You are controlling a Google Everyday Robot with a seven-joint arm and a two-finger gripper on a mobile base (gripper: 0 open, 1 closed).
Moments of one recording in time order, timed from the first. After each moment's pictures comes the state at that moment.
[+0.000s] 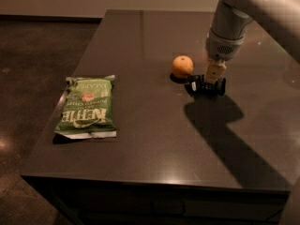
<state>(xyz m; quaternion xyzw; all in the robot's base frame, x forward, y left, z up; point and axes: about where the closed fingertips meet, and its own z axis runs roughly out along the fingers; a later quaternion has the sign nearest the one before) 0.609 -0.186 0.865 -0.63 0.77 -0.03 0.07</state>
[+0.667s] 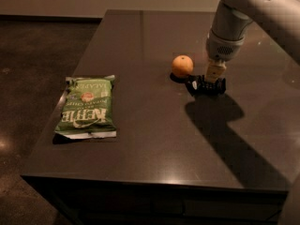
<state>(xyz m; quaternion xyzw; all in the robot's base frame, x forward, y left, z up) 0.615 -0.187 0.863 -0.63 0.77 -0.04 0.08</state>
